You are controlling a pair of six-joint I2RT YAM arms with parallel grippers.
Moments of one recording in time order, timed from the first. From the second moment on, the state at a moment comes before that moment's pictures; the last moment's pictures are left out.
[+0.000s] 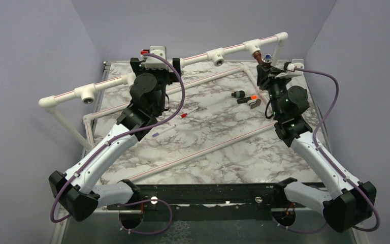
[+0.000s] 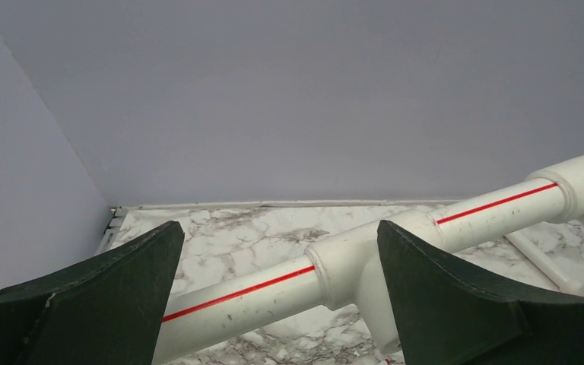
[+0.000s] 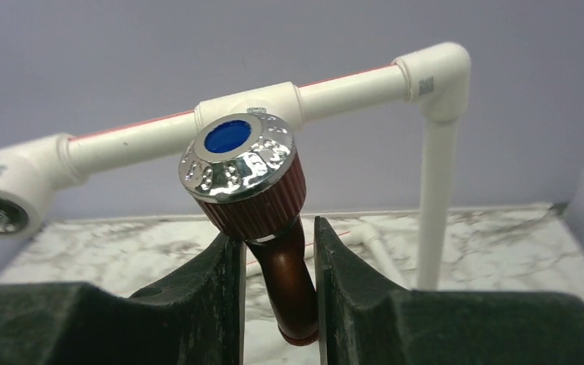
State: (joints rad) left arm -0.67 1.19 1.23 0.11 -0.65 0.11; right arm 0.39 1.07 0.91 0.42 0.26 0.02
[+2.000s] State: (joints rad) left arm -0.68 1.19 1.23 0.12 -0.64 0.10; right arm 0.43 0.83 1.01 -0.17 0.48 0.57
